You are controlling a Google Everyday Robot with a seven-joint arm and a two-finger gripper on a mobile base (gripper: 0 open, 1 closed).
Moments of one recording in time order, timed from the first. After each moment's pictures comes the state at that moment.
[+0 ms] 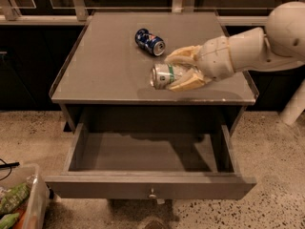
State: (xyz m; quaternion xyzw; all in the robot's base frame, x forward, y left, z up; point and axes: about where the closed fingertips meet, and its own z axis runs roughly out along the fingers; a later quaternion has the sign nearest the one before) arm 0.571 -0.076 0.904 -0.69 0.52 0.16 0.48
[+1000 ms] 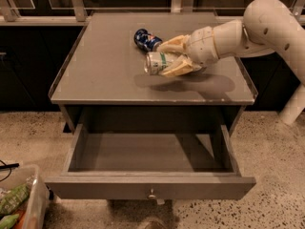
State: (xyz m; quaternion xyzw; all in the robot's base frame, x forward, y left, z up) arm 0.644 -0.060 0.899 -0.69 0.50 0.17 0.49
